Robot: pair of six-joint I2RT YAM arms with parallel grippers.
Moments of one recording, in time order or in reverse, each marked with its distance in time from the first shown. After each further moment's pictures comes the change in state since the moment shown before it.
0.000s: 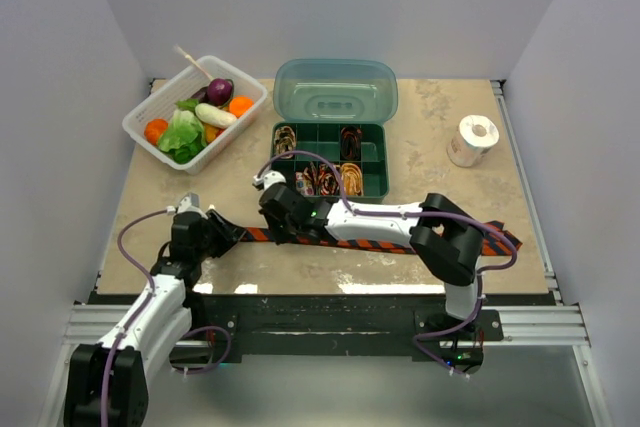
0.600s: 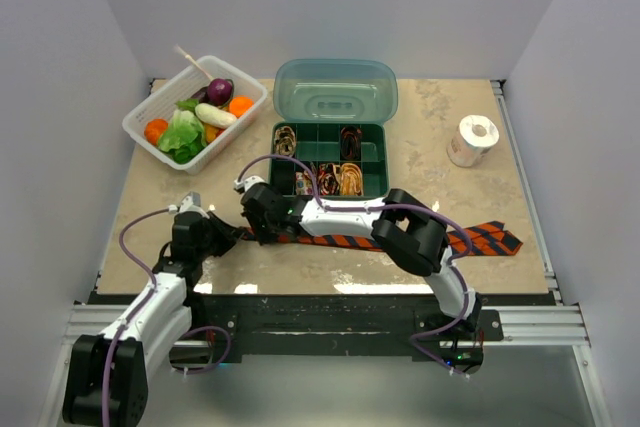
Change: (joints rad) left arm 0.000 0.053 -0.022 0.105 0.026 -0.004; right arm 0.000 0.230 0.200 0.002 -0.088 -0.025
